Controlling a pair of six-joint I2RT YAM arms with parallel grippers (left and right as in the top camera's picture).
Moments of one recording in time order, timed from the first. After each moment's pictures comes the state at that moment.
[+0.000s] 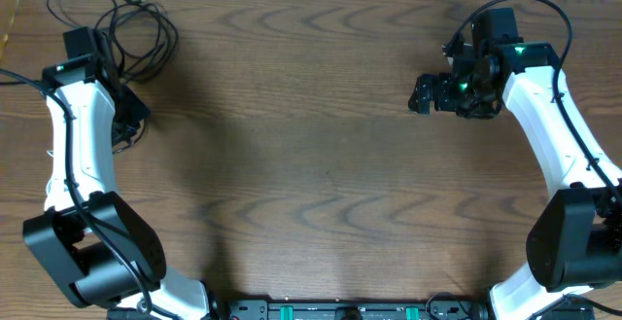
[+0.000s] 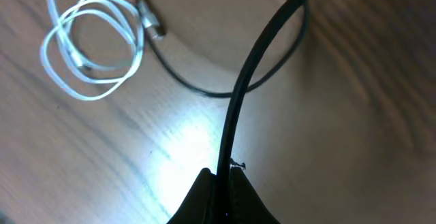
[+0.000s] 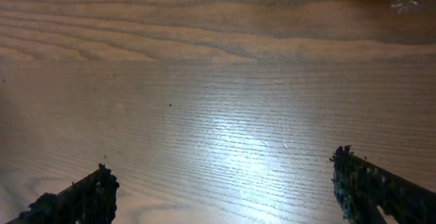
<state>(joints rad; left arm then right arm) 0.33 1.75 1.49 -1.09 -0.23 -0.42 0.10 1.79 1.48 -1.00 -0.30 0.15</state>
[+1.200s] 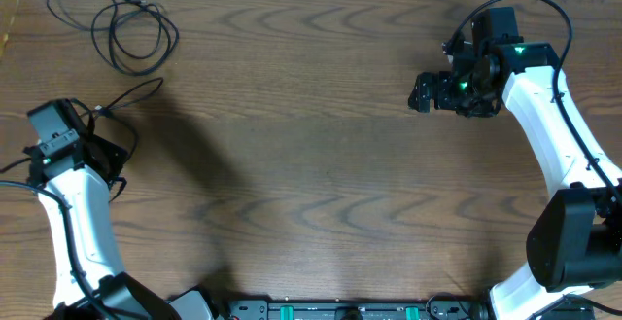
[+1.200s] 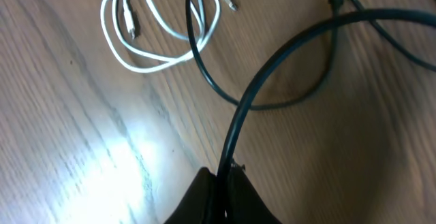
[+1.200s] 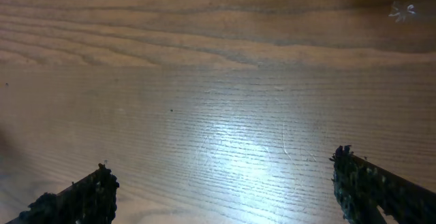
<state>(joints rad) 0.54 1.40 1.00 -0.73 -0.19 -0.57 0.10 1.79 1.47 -0.98 -0.30 0.15</state>
